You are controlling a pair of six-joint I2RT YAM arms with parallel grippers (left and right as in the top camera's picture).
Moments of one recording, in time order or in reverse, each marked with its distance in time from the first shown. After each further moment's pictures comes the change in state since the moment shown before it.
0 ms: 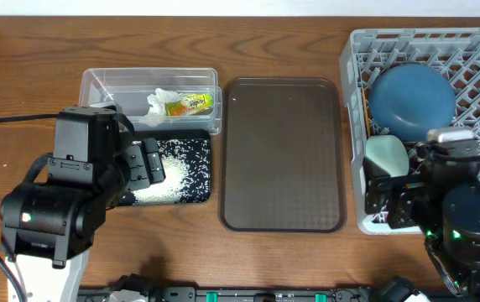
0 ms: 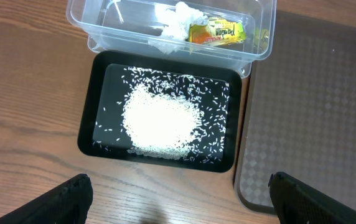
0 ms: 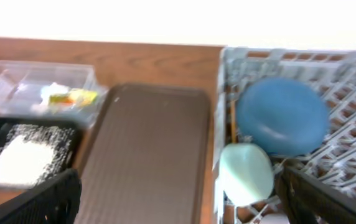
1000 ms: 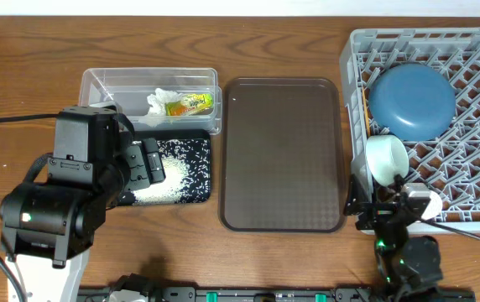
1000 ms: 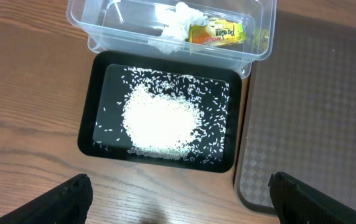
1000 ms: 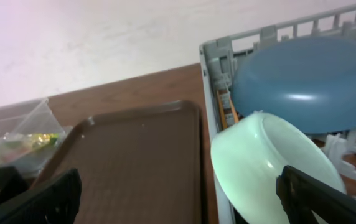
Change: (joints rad) left arm 0.000 0.000 0.000 -0.001 0.000 0.000; right arm -0.389 -0.818 -1.372 0.991 -0.264 -0.047
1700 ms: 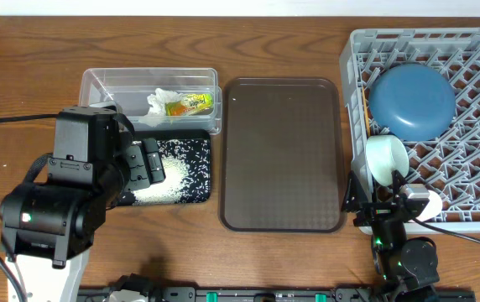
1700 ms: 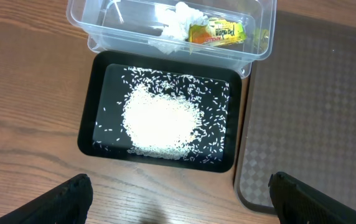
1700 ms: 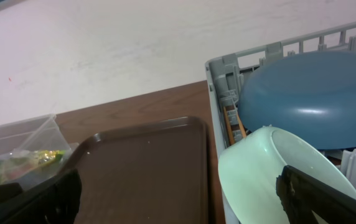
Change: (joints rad) left arm 0.000 0.000 0.000 0.001 0.000 0.000; right arm 0.000 -0.011 -0.060 0.129 -0.002 0.000
